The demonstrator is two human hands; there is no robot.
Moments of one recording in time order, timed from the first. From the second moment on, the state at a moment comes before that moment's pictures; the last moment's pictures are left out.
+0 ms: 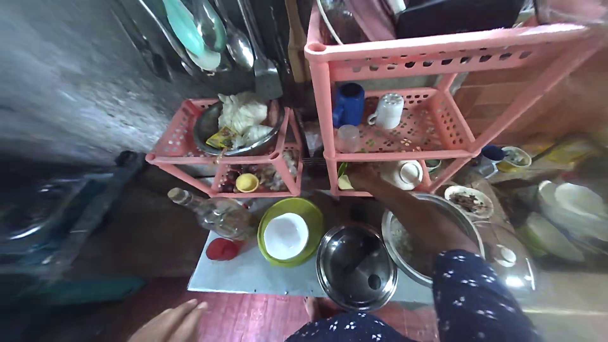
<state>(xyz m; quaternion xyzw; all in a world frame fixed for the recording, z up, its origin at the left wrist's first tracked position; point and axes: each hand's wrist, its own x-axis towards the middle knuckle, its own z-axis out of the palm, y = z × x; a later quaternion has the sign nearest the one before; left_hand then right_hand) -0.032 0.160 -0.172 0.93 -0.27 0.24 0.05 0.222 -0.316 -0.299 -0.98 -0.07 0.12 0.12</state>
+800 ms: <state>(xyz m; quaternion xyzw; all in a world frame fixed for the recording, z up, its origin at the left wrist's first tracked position) 0.120 0.056 -0.183 0.81 -0.50 0.17 0.26 0.094 -0.250 -0.197 -0.94 -0.13 -0.09 0.29</state>
